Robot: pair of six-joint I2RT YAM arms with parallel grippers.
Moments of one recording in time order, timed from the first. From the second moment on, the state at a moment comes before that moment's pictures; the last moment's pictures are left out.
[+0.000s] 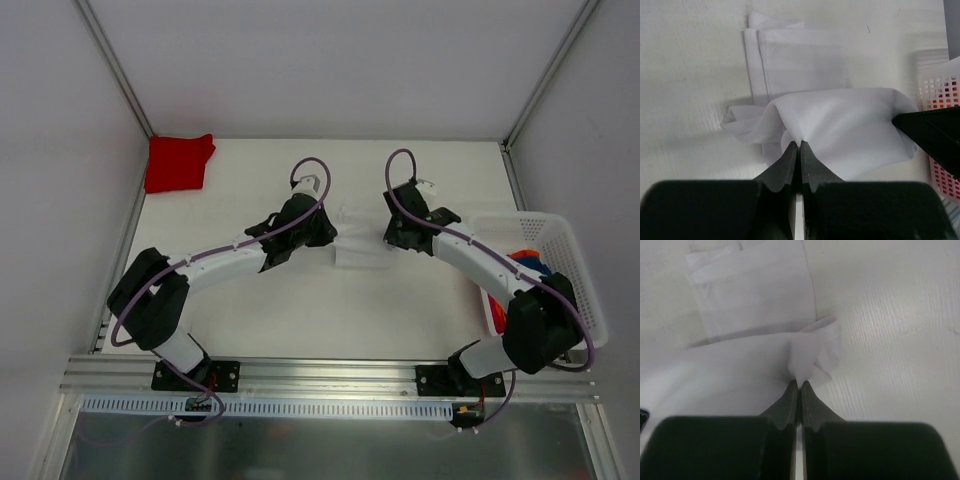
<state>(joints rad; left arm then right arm) -0.77 1.55 0.97 0.03 -0.15 -0.72 0.56 1.42 1.06 -0.62 0.36 0.77</state>
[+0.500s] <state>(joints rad) -0.65 1.84 1.14 0.10 0.00 -0.69 0.42 1.79 1.32 -0.57 0.26 0.68</state>
